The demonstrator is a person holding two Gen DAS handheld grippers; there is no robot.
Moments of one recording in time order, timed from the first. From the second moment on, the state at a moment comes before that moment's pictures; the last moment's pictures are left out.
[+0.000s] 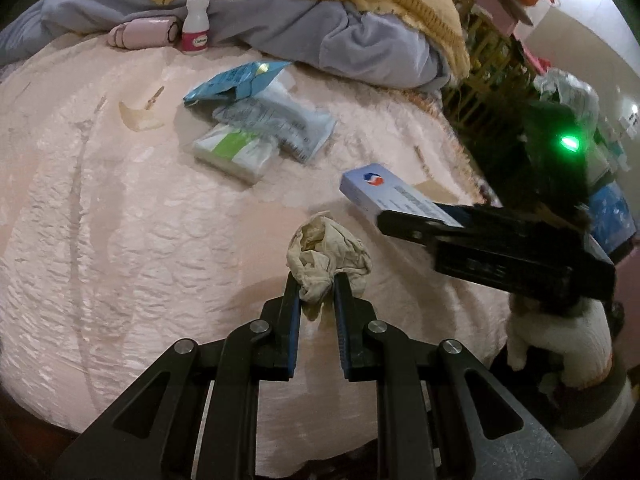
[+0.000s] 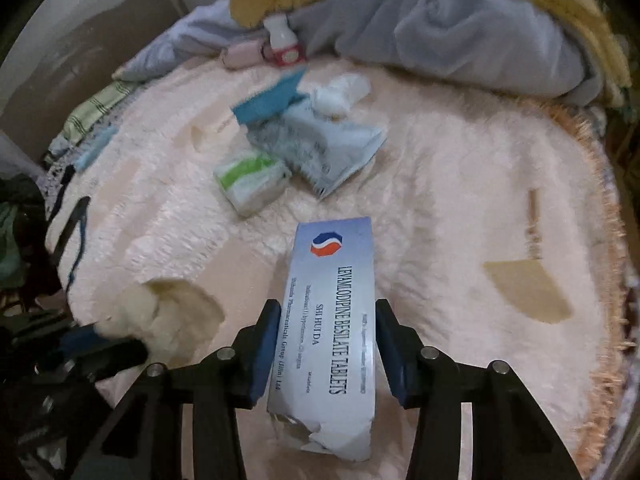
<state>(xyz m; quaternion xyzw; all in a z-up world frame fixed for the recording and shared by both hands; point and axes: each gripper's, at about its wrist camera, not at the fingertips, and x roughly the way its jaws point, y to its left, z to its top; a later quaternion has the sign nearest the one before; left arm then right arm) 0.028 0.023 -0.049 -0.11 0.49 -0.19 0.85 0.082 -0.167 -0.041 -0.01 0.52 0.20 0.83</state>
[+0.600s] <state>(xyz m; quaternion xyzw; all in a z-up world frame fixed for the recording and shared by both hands) 0.022 -0.101 0.007 -0.07 0.45 -0.30 0.84 -0.009 -0.340 0.041 0.07 0.45 0.11 0.88</state>
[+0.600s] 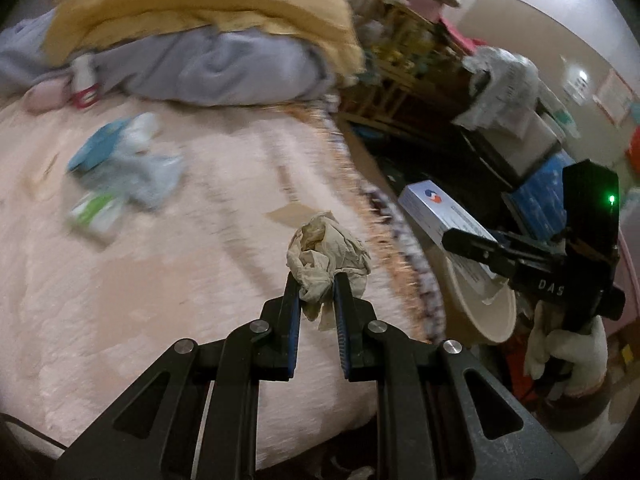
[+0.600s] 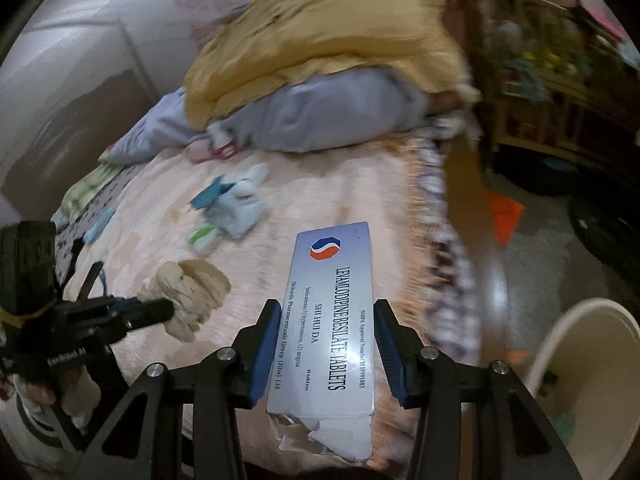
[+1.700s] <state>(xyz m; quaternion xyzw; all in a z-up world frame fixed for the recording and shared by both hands) 0.001 -0.393 -0.010 0.05 0.47 -0.45 0.76 -0.108 -0.586 -0.006 0.20 0.45 -0.09 0.86</state>
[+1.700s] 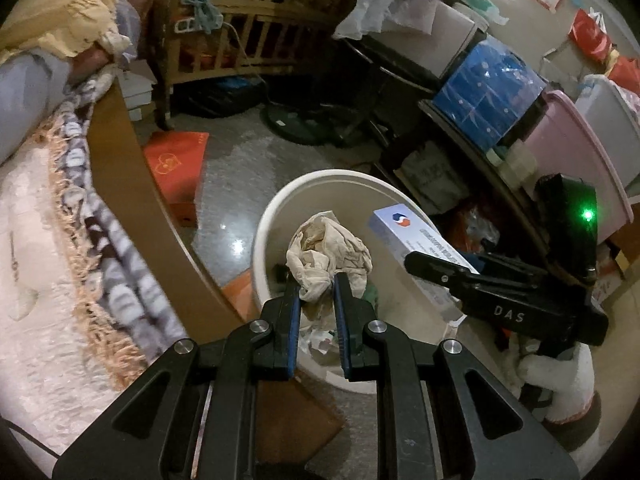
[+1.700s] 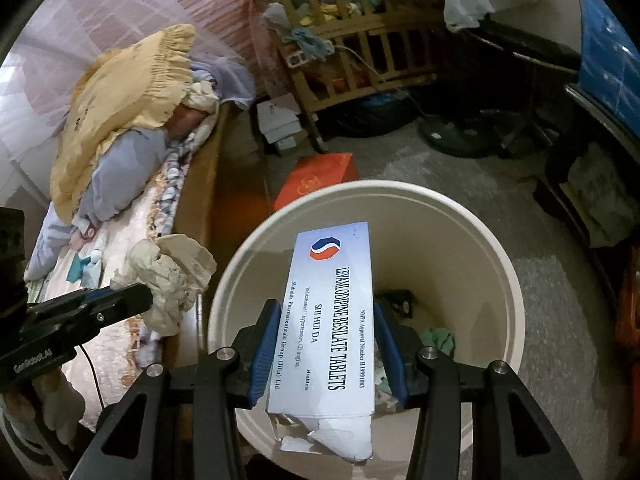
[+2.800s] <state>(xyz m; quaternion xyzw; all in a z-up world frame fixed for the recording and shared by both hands) 0.033 -0.260 -0.006 0.06 0.42 -0.31 0.85 -0.045 -0.467 0.009 0.15 0.46 0.01 0.87</state>
